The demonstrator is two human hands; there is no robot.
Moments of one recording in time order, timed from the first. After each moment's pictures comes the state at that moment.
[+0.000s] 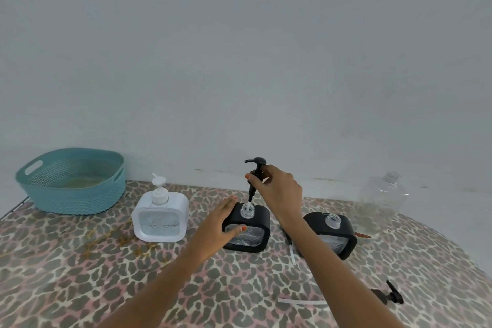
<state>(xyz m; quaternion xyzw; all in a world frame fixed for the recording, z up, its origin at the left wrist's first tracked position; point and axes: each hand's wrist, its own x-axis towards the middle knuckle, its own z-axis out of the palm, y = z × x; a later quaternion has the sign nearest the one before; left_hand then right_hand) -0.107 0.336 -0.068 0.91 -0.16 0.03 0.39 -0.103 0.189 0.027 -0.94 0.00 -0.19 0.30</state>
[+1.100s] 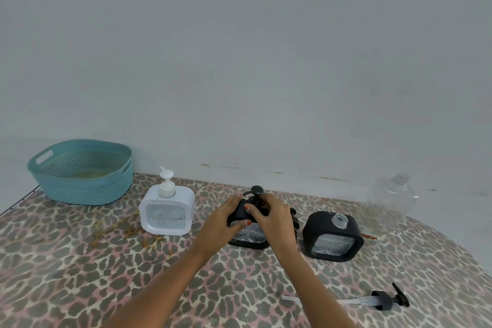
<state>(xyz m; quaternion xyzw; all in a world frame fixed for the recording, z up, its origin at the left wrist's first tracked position) -0.117 0.335 -0.064 0.84 -0.17 0.06 0.50 -0.118 0.197 -0.043 -0.90 -0.03 -0.15 0.40</state>
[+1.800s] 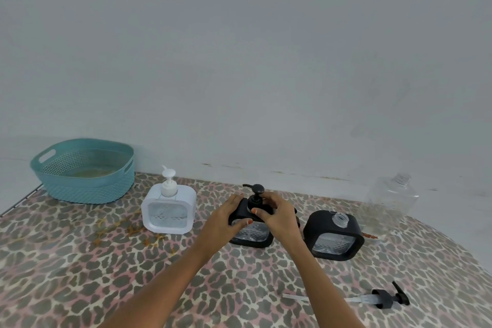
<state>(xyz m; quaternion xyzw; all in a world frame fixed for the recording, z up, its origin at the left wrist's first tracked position) -0.117 0.335 -0.066 0.84 -0.17 0.07 0.50 -0.112 0.187 -0.041 -0.86 -0.03 -0.06 0.50</state>
